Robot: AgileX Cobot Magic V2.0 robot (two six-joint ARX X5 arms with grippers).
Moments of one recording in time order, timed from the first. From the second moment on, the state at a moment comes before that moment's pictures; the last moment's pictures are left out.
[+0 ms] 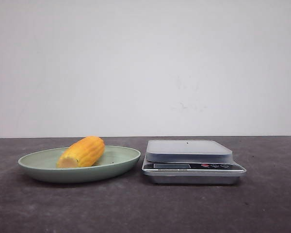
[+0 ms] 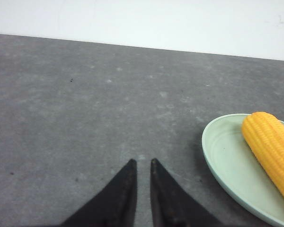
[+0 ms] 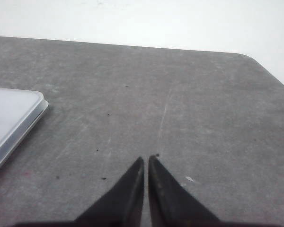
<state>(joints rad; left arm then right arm) -0.05 0.00 0.03 -0.18 -0.01 -0.10 -0.03 0.01 0.02 -0.17 -0.05 -0.02</state>
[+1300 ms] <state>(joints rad) -0.06 0.14 0.26 -0.13 0.01 -0.34 -0.02 0.18 0.38 -0.21 -0.07 0.24</state>
